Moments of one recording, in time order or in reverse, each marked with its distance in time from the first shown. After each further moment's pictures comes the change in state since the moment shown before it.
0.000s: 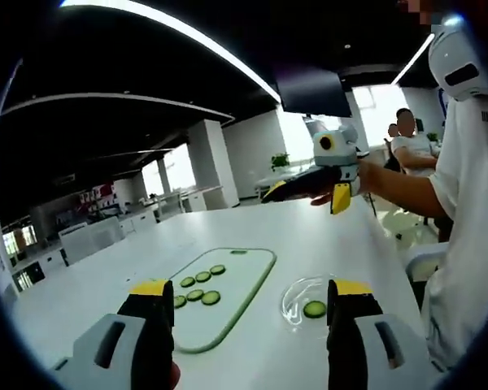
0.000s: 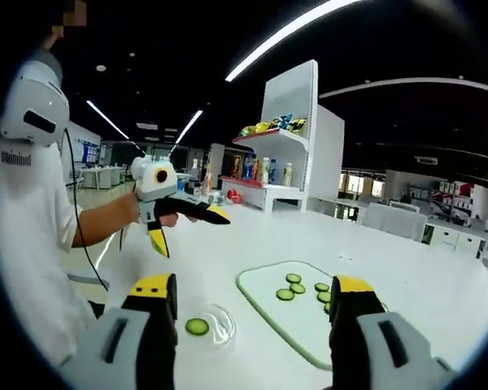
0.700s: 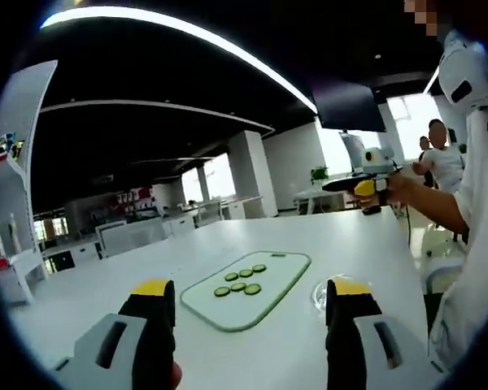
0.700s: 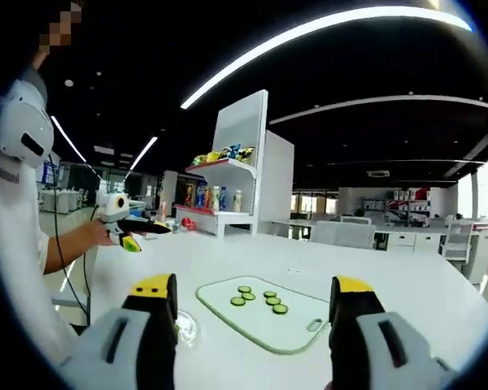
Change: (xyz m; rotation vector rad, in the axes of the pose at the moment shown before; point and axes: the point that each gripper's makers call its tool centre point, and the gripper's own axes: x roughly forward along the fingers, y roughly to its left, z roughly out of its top) left arm -0.066 0.047 -0.001 -0.051 -0.085 0.261; right arm -0.077 -0.049 0.015 0.041 -0.130 -0.288
